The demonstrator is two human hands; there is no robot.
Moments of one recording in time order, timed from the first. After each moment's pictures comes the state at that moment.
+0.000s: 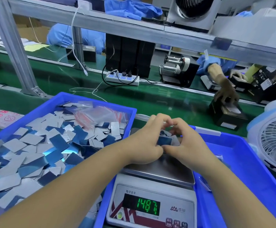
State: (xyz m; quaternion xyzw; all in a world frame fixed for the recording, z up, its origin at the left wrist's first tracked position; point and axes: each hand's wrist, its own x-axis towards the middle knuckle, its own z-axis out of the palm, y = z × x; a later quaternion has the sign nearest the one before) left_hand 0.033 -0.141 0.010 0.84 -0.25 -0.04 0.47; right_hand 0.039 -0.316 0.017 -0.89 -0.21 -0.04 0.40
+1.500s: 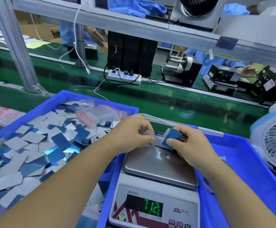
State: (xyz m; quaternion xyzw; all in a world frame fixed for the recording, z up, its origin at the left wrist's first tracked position) left_hand 0.046 -0.102 0.001 0.88 -0.15 0.07 0.44; right_hand 0.048 -0.319 0.005 -0.89 -0.13 -0.02 0.43
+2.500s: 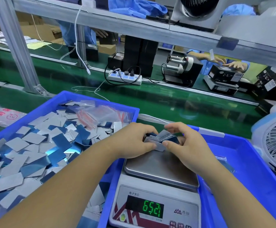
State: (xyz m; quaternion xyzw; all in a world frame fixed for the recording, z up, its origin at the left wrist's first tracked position) left_hand 0.043 -0.104 0.002 0.91 -0.21 -0.01 0.37; right_hand 0.038 -0.309 0.011 -0.88 -0.18 -0.04 0.44
